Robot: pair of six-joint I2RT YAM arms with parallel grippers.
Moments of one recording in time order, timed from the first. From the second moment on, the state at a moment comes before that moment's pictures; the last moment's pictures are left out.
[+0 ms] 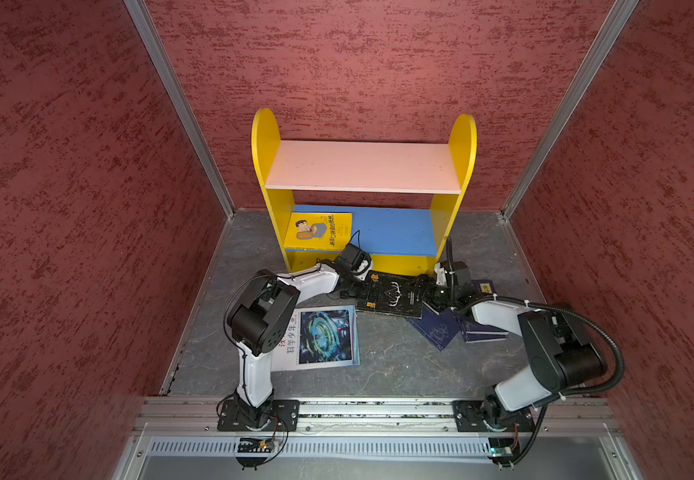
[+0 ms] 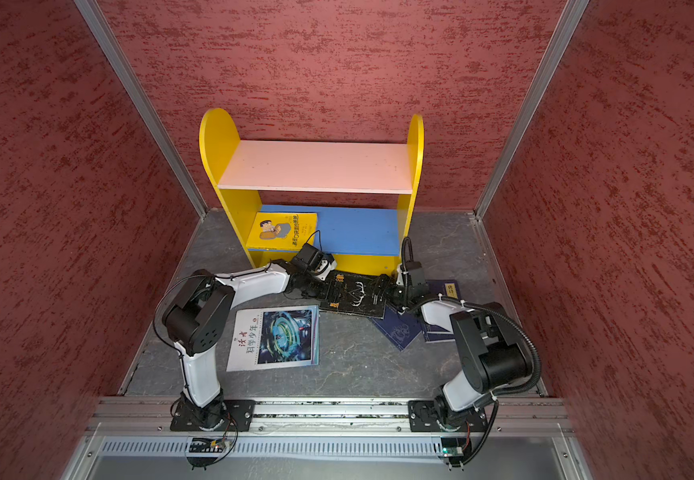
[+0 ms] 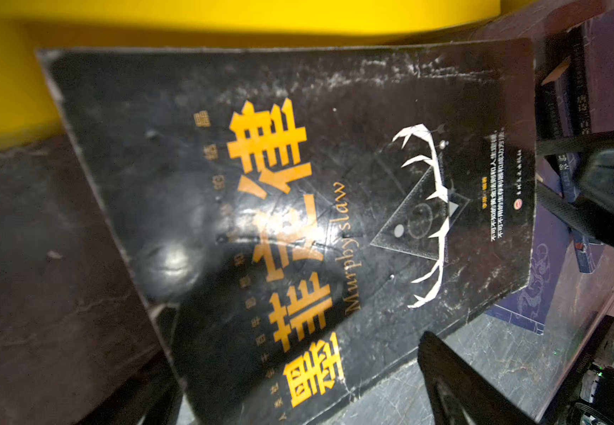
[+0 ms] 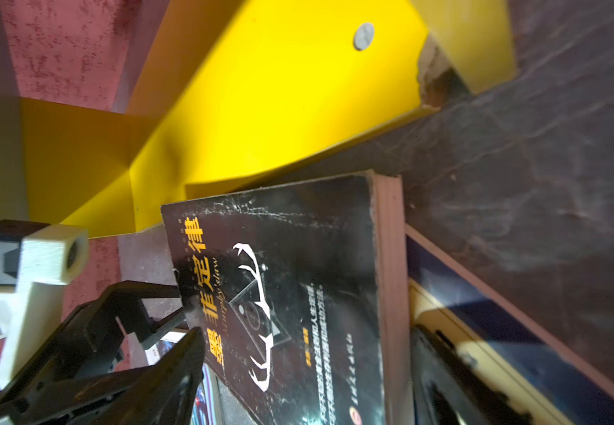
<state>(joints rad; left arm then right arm) -0.59 1.93 1.24 -0.41 0.35 -0.35 0.27 1.58 0.65 0.18 -0.42 0.87</state>
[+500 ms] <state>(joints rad) -0.59 1.95 1.29 -0.48 0.37 -0.33 0.26 1.60 0.48 0.59 -0.67 1.15</state>
